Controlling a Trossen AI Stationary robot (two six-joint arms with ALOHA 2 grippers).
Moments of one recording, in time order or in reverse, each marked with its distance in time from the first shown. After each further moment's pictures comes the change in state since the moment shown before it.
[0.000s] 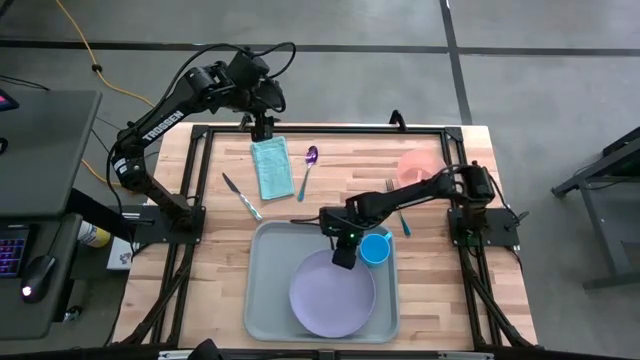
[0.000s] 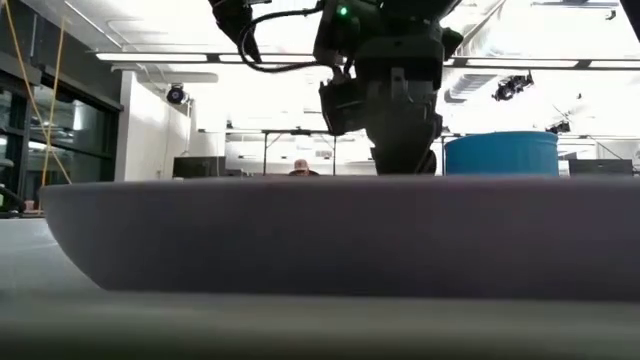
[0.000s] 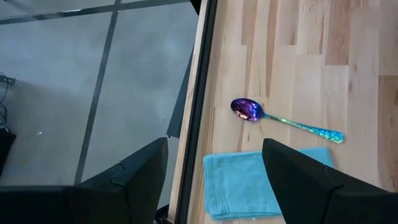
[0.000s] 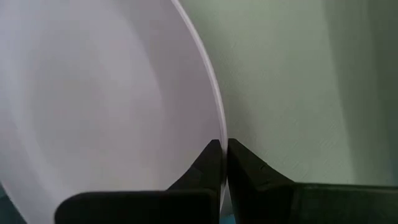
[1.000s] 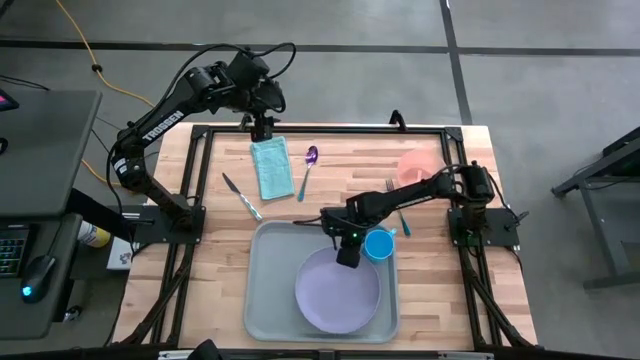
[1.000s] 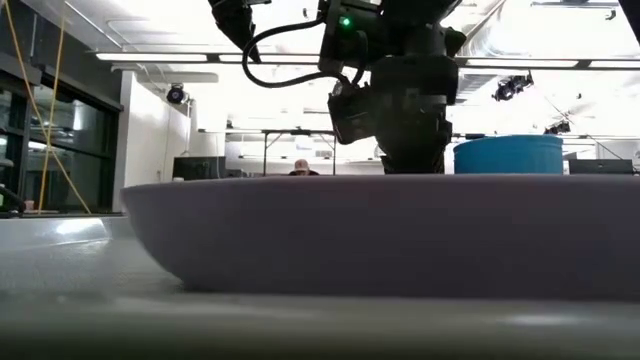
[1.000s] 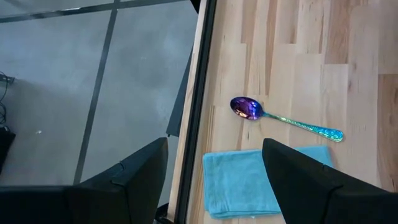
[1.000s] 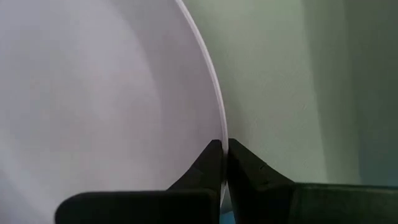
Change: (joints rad) left arm 0.000 0.000 -0.001 -0.005 -0.001 0.000; right arm -0.004 0.004 0.000 -0.084 0.049 -0.055
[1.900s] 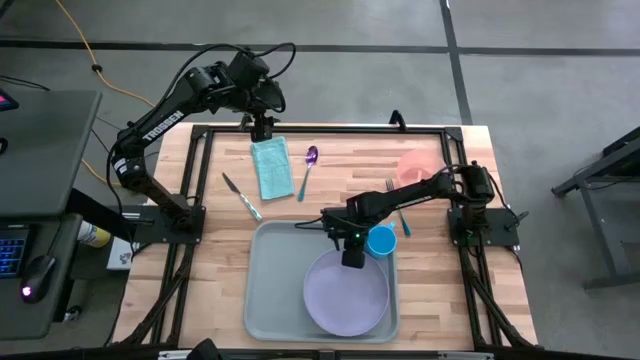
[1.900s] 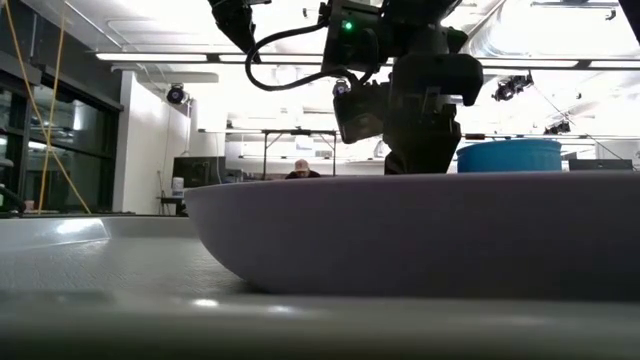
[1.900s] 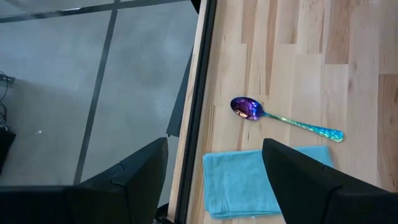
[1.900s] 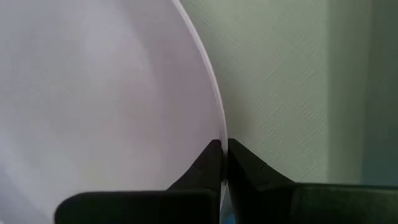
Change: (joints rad) left arm 0.000 0.000 0.000 0.001 -0.001 0.000; right arm -0.001 0.000 0.000 -0.033 -0.028 -0.111
